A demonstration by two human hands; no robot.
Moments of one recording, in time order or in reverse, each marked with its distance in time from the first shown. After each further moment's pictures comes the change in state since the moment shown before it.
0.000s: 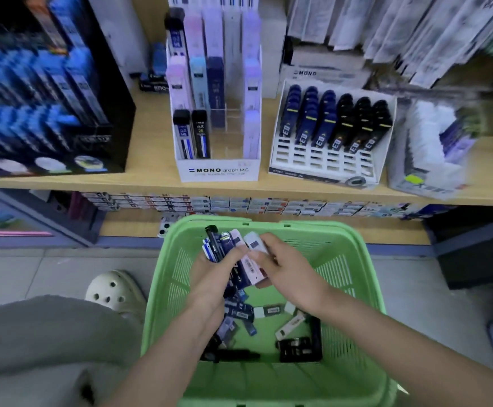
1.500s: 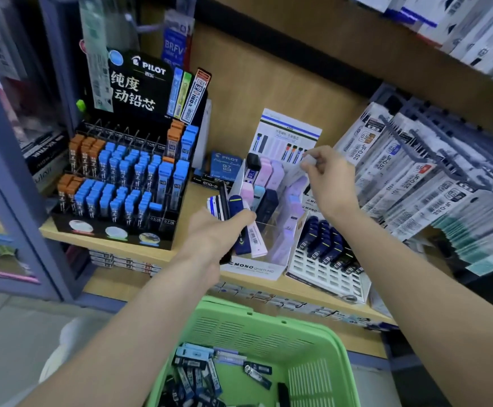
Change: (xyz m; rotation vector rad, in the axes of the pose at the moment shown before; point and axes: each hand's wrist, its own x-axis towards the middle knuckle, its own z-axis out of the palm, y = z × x) left_hand -0.035 0.200 -0.038 -0.102 -0.083 0.316; right_hand 0.115 -0.224 -0.095 -0.623 0.768 -0.444
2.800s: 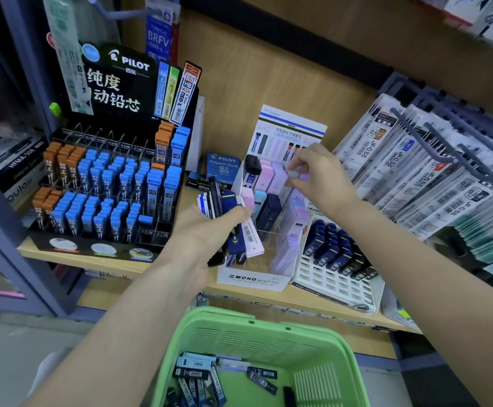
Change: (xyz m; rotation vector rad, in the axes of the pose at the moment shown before) left_hand 0.014 0.017 -0.004 -0.003 -0.035 -0.021; right_hand 0.026 0.022 0.018 -0.201 -0.216 -0.280
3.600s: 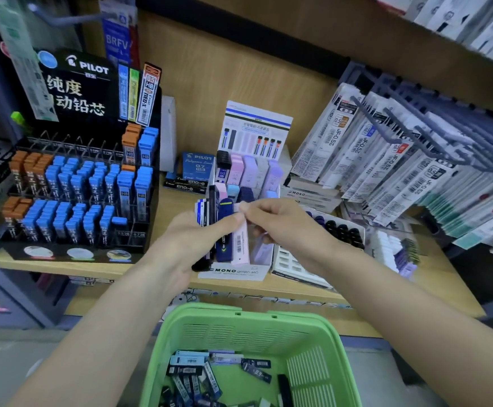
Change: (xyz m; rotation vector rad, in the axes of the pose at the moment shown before) left_hand -0.001 -0.016 0.010 0.196 -0.159 0.039; right_hand -0.077 -0.074 -0.019 0.784 -0.351 0.583
